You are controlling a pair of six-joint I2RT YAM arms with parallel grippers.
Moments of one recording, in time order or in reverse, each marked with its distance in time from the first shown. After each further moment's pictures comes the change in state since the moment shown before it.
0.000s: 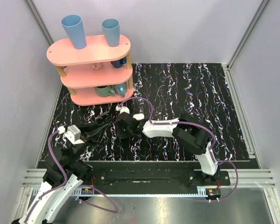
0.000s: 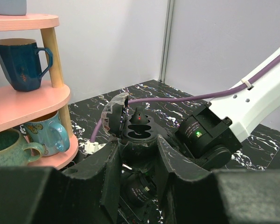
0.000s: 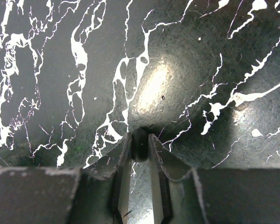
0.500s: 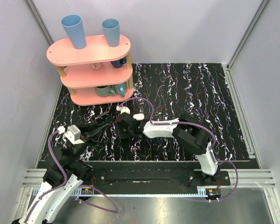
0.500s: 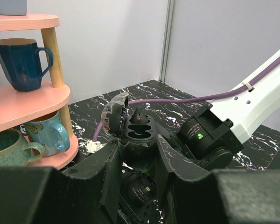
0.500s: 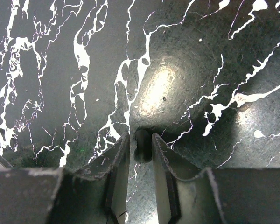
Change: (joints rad) left arm 0.002 0.000 0.000 0.000 0.000 -0.001; right arm 0.000 -0.003 -0.021 0.039 0.001 0.014
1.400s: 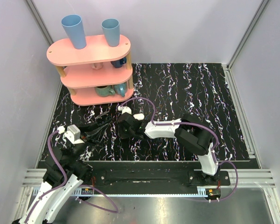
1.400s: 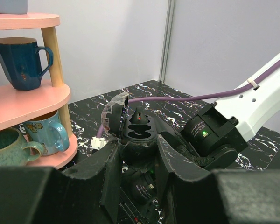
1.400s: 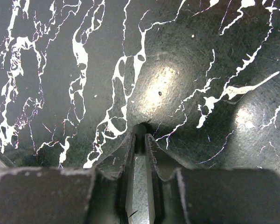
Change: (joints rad) left arm 0.003 0.000 0.000 0.000 0.000 -0.010; right arm 0.000 -0.032 -0.032 0.003 0.011 0.007
